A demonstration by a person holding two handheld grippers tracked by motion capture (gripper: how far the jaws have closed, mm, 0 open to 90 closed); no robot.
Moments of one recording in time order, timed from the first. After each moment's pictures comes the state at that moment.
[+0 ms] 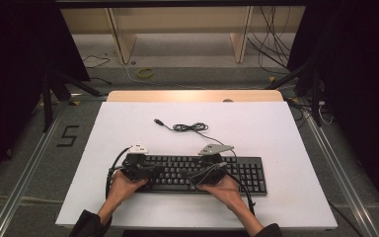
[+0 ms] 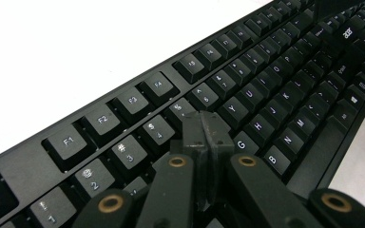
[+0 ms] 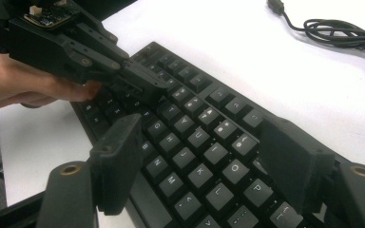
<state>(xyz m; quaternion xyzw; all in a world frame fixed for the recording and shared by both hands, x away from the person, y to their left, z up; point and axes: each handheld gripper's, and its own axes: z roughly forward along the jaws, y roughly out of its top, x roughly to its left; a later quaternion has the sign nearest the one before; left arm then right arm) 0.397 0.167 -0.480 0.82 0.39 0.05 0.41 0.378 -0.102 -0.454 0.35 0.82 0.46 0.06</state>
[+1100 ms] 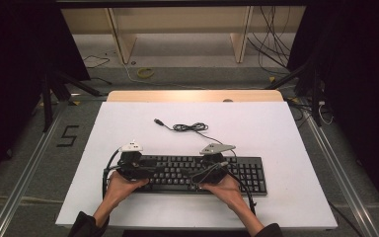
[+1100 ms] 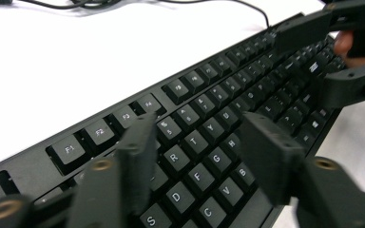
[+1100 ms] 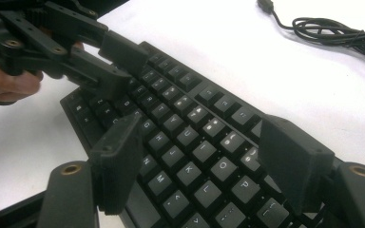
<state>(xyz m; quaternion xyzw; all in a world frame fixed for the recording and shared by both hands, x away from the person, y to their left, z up) 0.390 0.176 -0.465 0.79 0.41 0.04 0.46 0.381 -0.105 -0.456 0.36 0.81 0.46 0.07</state>
